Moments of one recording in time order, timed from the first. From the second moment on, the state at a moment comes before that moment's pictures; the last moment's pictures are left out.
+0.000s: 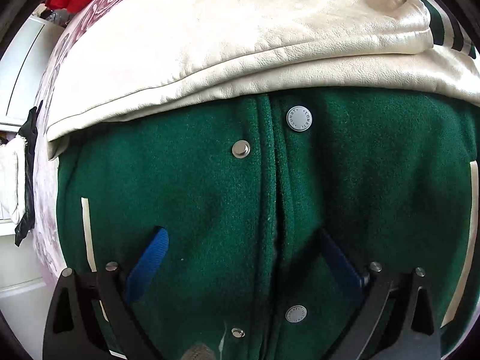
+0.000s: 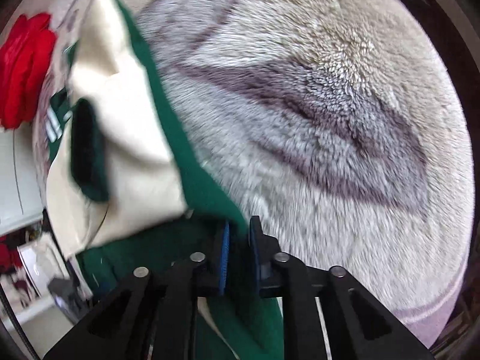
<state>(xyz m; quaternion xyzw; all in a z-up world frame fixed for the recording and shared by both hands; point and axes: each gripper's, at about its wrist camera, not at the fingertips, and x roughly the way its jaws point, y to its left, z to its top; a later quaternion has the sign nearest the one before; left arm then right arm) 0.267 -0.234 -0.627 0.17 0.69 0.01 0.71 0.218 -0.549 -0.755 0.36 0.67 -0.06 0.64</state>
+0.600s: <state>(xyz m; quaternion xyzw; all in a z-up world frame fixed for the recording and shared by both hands) 0.341 0.009 -0.616 0.19 0.64 0.21 0.71 0.100 -0.501 -0.739 0.29 0.72 -0.12 0.62</state>
